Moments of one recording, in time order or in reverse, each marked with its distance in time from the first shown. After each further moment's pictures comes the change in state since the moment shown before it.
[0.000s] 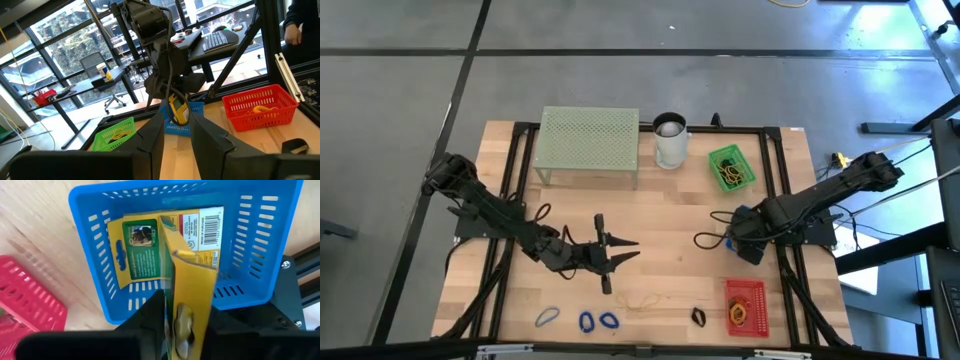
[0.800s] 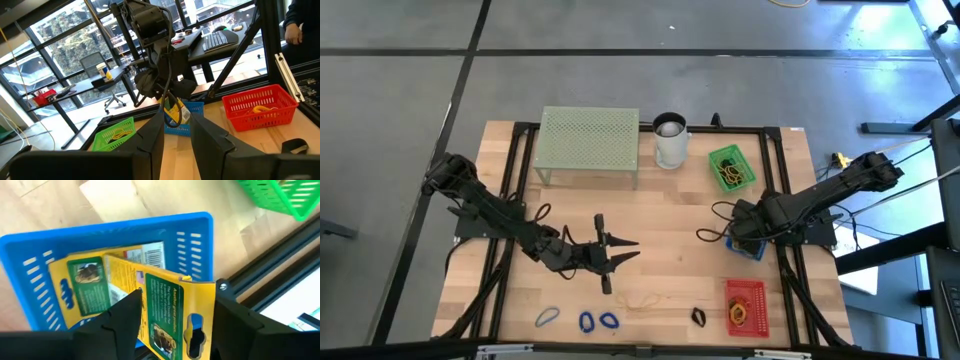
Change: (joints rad) left arm 0.000 0.000 0.000 0.000 0.000 -0.001; right arm -0.001 0.001 0.000 -0.076 0.243 0.023
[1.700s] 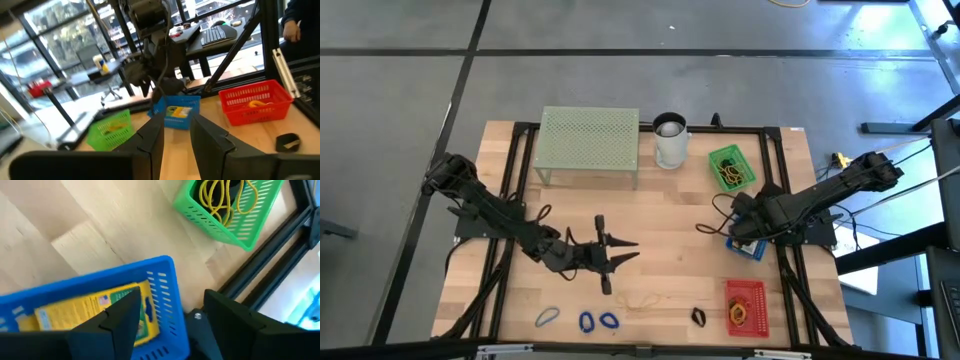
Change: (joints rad) left arm -0.002 0.000 0.000 -0.046 0.001 -0.062; right arm 0.000 0.000 0.000 -0.009 0.214 0.091
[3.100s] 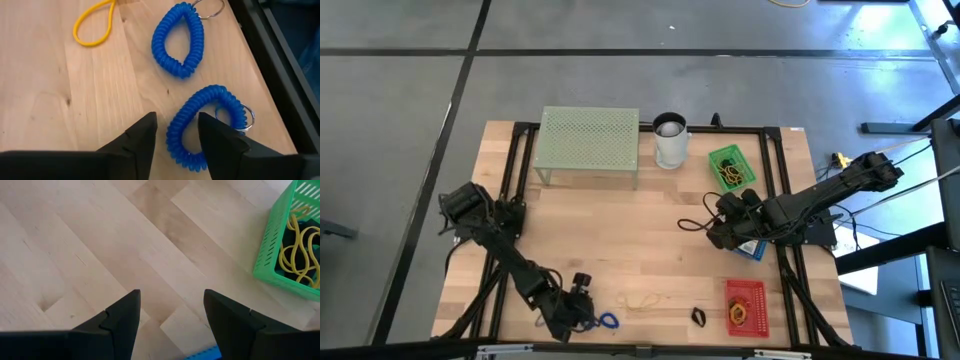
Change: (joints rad) left arm -0.291 0.329 0.005 -0.617 0.469 -0.800; right arm 0.001 0.000 0.000 0.454 0.123 0.045
